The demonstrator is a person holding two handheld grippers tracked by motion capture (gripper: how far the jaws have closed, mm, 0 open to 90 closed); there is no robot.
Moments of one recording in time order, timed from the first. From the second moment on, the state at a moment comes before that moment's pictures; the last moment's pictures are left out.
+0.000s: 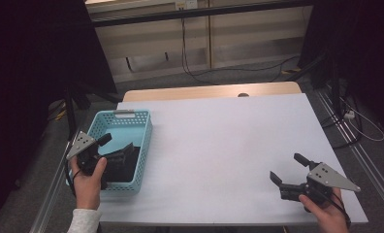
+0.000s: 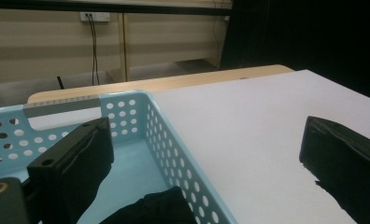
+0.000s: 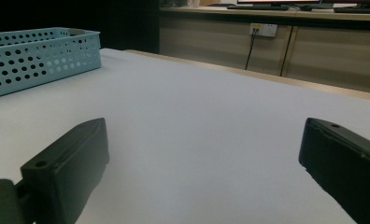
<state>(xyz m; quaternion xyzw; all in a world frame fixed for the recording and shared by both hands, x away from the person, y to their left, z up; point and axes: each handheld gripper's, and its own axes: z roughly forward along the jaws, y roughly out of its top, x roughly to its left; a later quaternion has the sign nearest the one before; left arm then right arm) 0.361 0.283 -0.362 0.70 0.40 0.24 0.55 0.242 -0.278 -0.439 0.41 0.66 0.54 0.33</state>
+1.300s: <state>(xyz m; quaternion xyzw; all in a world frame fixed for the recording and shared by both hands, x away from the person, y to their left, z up) 0.394 0.293 -0.369 0.77 0.38 0.21 0.47 0.244 -0.279 -0.440 0.41 0.66 0.53 0.33</state>
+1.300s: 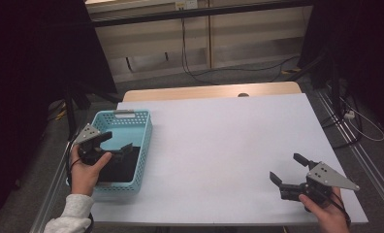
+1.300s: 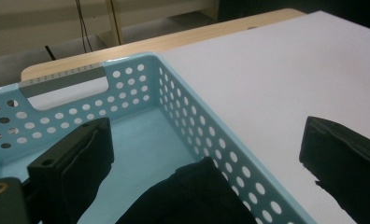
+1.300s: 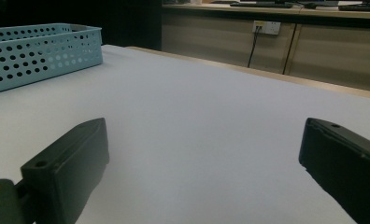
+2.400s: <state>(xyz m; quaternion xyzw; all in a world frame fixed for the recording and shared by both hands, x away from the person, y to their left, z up) 0.420 0.290 -0.384 0.86 0.34 0.15 0.36 0.244 -0.277 -0.440 0.40 0.67 0.53 0.32</state>
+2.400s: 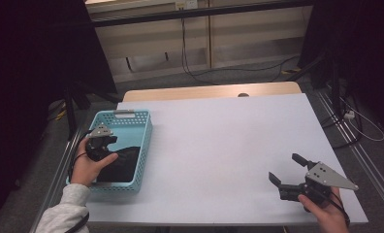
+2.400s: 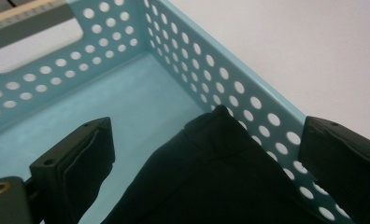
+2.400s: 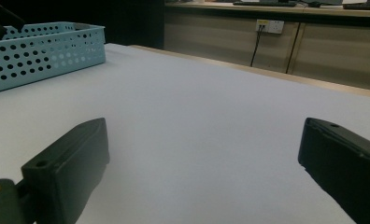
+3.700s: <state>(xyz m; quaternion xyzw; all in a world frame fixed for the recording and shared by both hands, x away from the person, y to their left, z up) 0.440 0.281 -0.424 0.91 0.31 0.08 0.27 0.246 -0.272 -0.443 0.39 0.68 0.53 0.31</state>
